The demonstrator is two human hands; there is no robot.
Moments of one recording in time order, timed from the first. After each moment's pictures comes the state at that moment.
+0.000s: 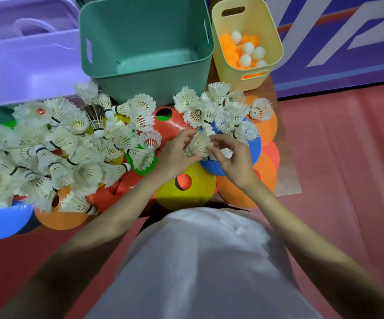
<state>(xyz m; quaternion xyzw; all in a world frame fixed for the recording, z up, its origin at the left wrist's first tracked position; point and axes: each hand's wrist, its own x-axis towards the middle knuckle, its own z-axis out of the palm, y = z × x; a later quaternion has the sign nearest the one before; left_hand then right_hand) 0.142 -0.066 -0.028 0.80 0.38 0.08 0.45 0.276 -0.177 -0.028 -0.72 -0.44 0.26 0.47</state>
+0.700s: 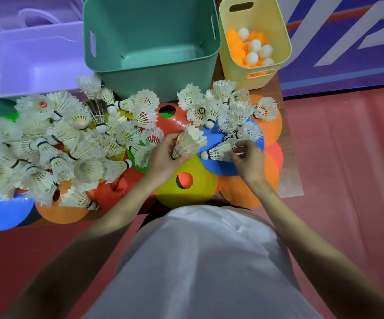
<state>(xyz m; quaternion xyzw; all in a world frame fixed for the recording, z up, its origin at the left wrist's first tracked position) 0.112 -0.066 -0.041 0.72 0.46 0.14 0.50 0.302 -0.187 -0.068 -0.85 -0.27 0.28 0.36</state>
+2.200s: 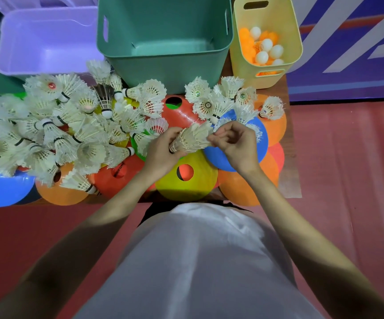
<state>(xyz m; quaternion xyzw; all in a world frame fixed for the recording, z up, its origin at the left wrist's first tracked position) 0.101 -0.074 -0.039 0.75 0.45 0.16 0.45 0.277 -0.161 -0.012 -0.67 -0.33 0.39 0.54</state>
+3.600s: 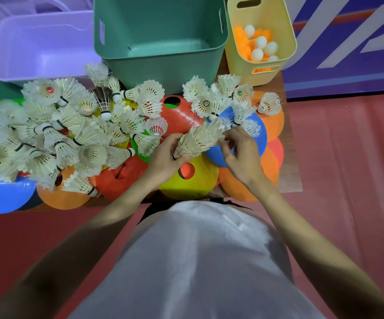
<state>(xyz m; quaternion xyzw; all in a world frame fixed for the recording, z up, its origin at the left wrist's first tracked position) 0.090 -0.085 -0.044 0.73 0.44 0.14 0.51 0.272 -0.186 -0.019 -0.76 -0.49 0.18 0.39</state>
